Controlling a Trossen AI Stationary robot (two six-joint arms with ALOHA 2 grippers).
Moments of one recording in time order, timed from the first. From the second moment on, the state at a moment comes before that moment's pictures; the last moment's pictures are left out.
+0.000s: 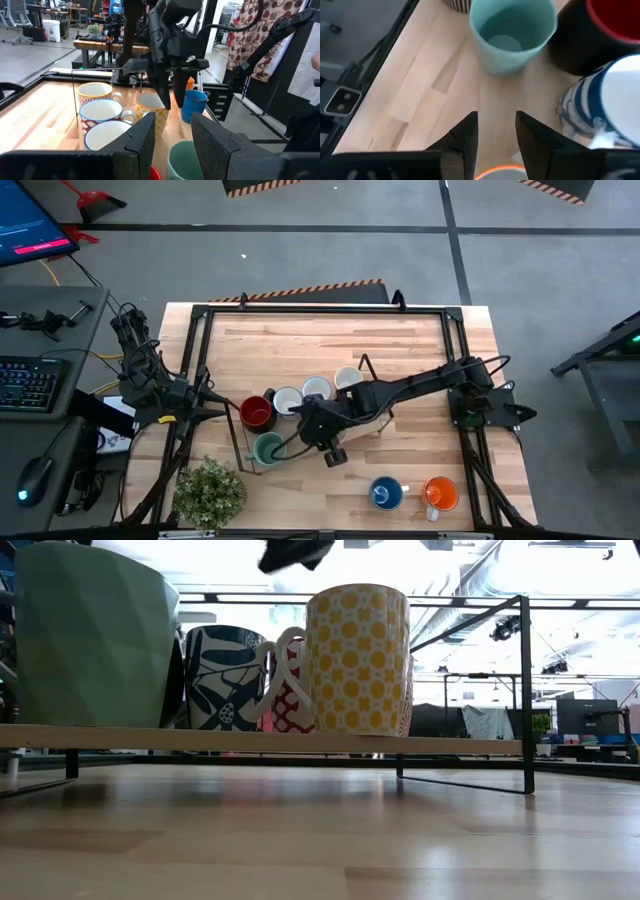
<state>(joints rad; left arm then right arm) -1.00 0.30 0.44 -0.23 -0.88 -0.19 0.26 2.00 1.87 -0.81 -0.08 -0.11</state>
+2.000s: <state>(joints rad) -1.00 0.30 0.44 -0.21 -0.88 -0.19 0.22 2.02 1.87 -1.15 -0.04 -0.18</state>
